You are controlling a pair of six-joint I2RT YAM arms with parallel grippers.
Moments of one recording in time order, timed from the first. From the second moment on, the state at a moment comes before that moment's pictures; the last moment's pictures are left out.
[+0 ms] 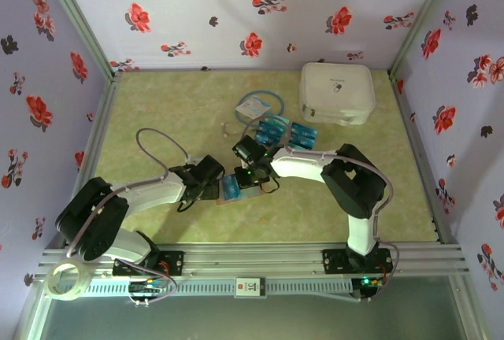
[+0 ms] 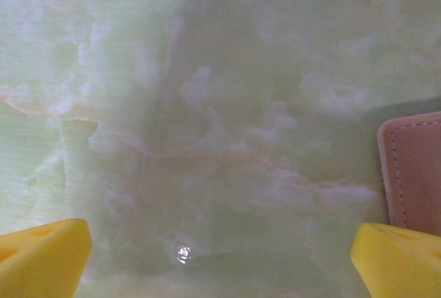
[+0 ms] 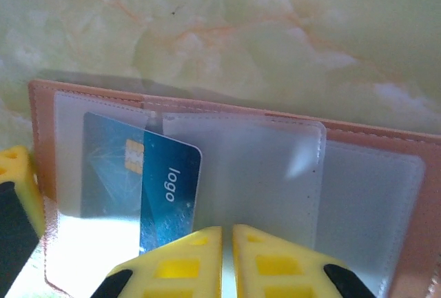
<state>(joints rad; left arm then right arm) -0.77 1.44 0.65 -0.53 -0.40 -0.71 0.90 1.88 1.16 -0.43 -0.15 0.57</state>
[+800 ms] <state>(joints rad) -0.69 1.38 0.67 -0.46 -0.35 -0.61 0.89 1.75 1.09 -0.43 -0.11 0.62</state>
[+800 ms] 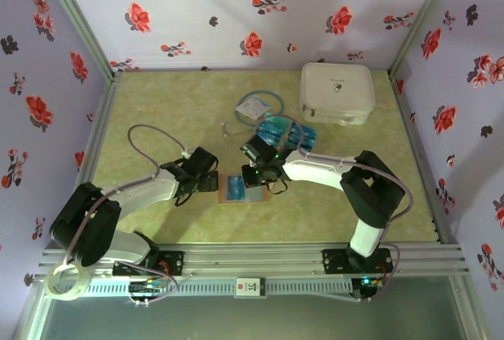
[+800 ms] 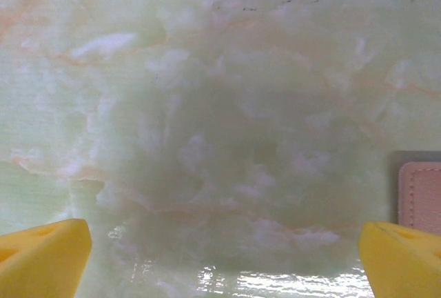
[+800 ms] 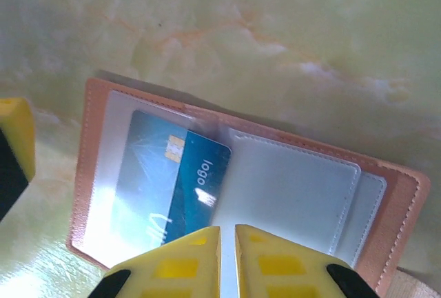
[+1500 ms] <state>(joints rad) -0.69 1.45 0.66 -0.44 -0.31 -0.61 0.89 1.84 1.10 -0.40 -0.16 0.64</state>
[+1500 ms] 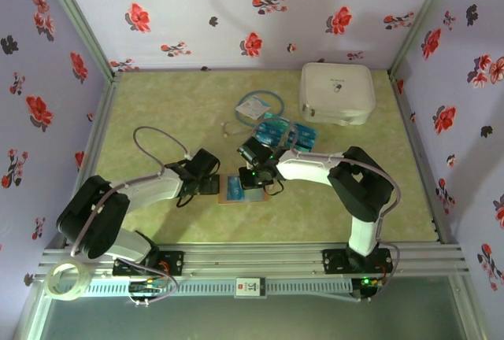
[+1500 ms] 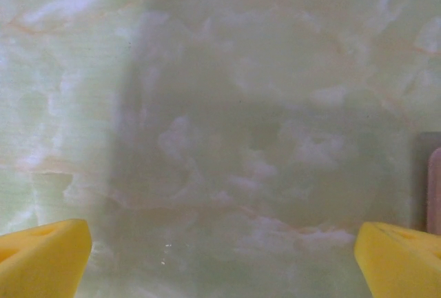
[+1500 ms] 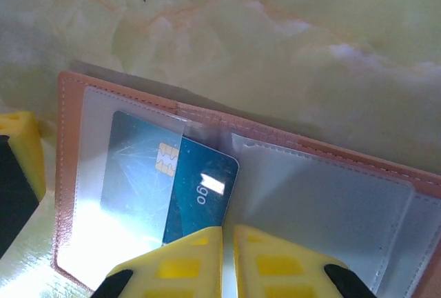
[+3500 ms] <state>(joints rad) -0.68 1.35 0.60 -0.49 -0.28 -0.65 0.95 1.81 1.10 -0.33 -0.19 0.71</state>
